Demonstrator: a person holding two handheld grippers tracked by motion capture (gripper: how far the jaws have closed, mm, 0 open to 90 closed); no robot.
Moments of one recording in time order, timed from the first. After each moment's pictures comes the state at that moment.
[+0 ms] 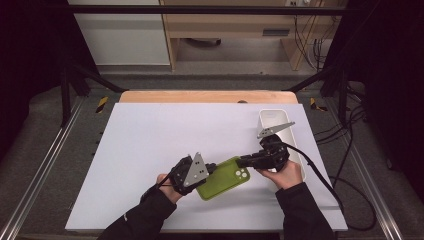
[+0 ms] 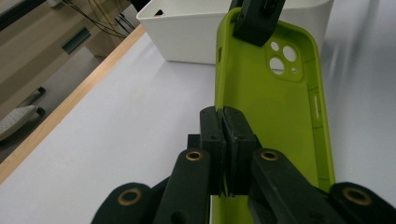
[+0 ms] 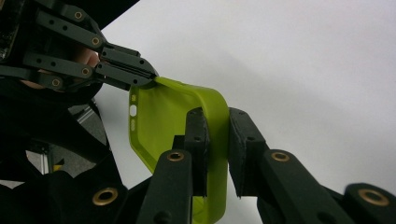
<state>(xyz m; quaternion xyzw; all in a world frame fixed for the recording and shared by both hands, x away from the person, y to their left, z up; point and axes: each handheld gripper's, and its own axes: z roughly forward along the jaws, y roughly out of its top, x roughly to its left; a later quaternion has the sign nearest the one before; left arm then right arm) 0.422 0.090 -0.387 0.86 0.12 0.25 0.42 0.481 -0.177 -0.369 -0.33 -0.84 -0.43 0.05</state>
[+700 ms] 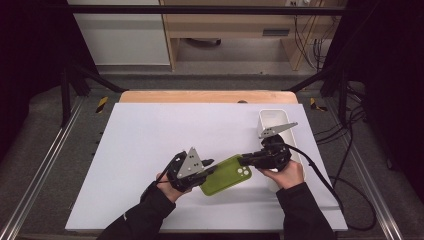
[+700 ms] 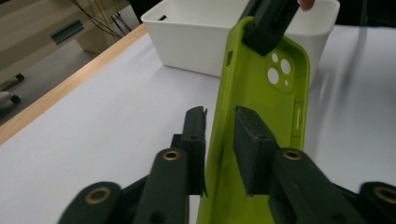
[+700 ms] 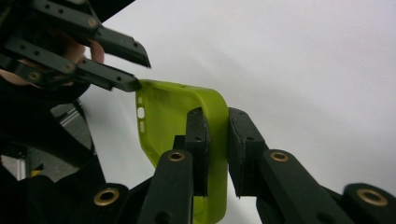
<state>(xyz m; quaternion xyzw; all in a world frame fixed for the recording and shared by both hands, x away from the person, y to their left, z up) 0.431 0.101 -0.383 0.84 0.18 0.21 0.47 0.478 -0.180 -0.365 -0.33 -0.84 -0.44 0.01</state>
